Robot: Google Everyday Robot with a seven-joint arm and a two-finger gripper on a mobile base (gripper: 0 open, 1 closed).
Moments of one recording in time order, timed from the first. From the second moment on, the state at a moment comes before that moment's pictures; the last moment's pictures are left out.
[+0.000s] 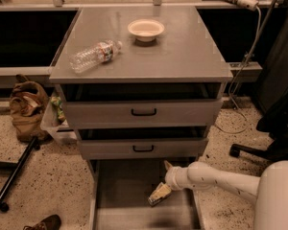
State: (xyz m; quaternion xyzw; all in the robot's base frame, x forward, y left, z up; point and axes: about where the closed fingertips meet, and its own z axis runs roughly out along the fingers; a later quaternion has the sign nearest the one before) arm 0.581 -0.088 0.298 -0.50 0.78 0.17 0.33
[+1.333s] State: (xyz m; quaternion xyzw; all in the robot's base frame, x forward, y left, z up) arm 0.603 -0.100 0.205 -0.55 0.78 0.18 0.25
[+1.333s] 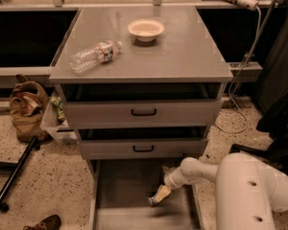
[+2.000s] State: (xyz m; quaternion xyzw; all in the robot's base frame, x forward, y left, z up) arm 0.610 -0.114 0.155 -0.59 0.77 0.16 0.18
